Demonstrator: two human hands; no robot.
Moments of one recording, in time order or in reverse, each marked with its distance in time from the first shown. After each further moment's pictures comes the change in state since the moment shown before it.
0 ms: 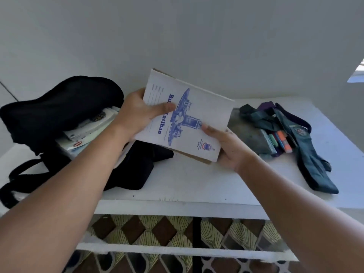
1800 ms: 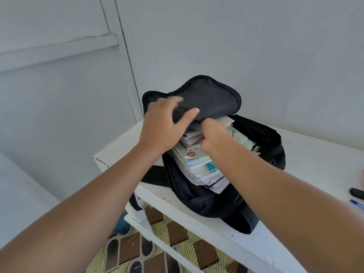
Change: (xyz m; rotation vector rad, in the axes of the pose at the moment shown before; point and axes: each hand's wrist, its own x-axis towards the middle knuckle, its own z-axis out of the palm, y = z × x) left_hand -0.014 -0.094 -0.227 0.786 0.643 0.208; right_hand 0.177 0.111 0.328 -0.170 0.260 0.234
